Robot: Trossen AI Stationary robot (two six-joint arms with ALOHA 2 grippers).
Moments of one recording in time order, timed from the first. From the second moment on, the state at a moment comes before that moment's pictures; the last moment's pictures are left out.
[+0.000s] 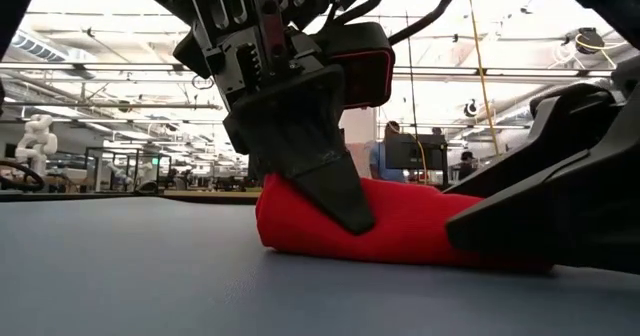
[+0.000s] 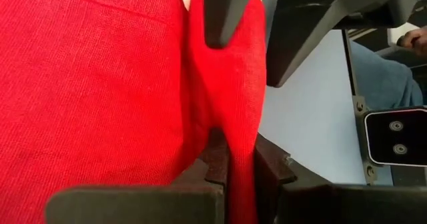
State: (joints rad) left arm -0.30 2.10 1.22 0.00 0.36 -0.49; right arm 0.83 2.18 1.02 0.41 1.02 0.53
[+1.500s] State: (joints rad) left arm -0.64 1.98 1.22 -0.07 -0.53 -0.08; right arm 0.81 2.18 1.02 0.38 0.88 1.00
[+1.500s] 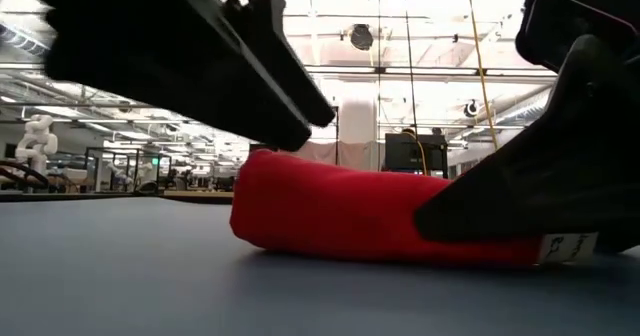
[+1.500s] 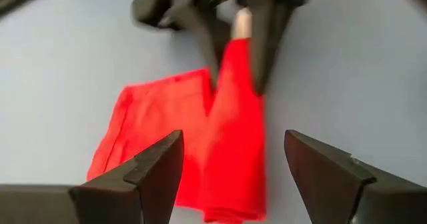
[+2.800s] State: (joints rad) left arm -0.59 2.09 1.22 -0.07 -0.40 -0.28; right arm 0.91 2.17 1.08 0.42 1.11 0.29
